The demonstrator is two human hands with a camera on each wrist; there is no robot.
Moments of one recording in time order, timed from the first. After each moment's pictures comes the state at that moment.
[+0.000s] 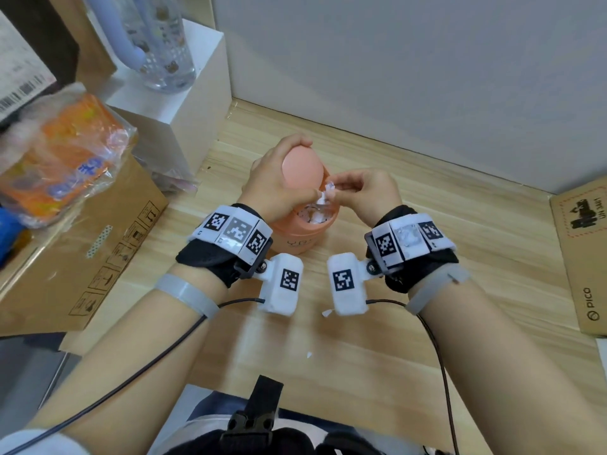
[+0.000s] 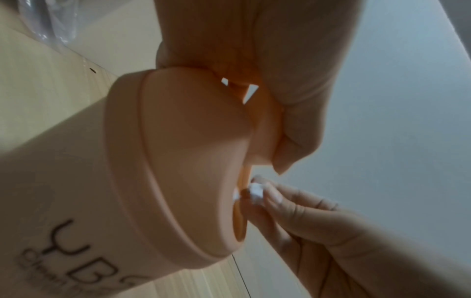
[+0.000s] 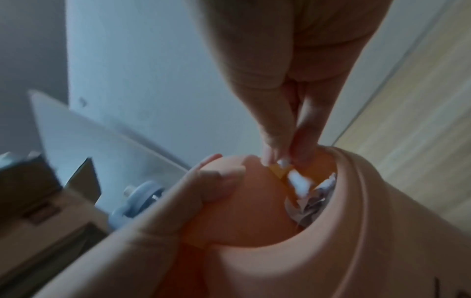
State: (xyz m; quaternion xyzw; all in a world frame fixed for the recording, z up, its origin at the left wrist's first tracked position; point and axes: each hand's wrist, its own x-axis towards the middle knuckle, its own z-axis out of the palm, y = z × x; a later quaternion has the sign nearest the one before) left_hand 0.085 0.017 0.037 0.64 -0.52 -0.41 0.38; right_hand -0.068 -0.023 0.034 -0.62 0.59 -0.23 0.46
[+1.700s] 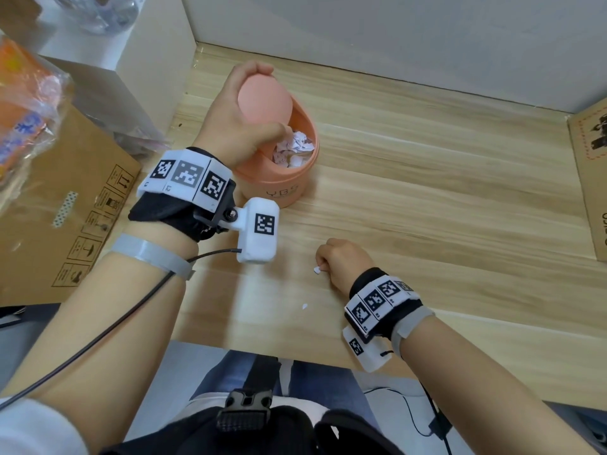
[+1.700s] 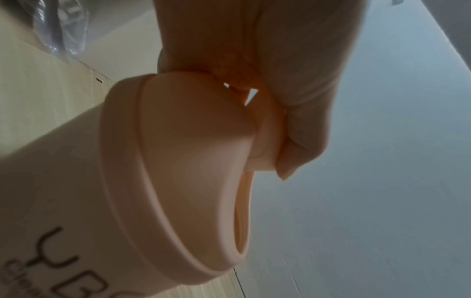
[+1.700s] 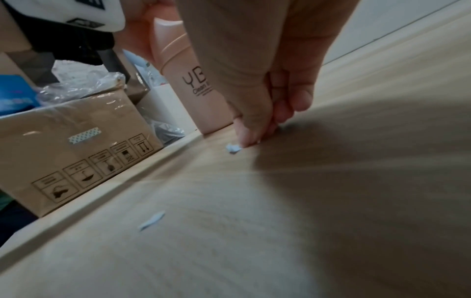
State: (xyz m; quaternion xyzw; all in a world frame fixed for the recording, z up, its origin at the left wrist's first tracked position) left_hand 0.086 0.022 0.039 0.64 -0.53 -0.40 0.40; right_hand -0.121 0.103 -0.077 -0.81 0.49 0.12 0.30
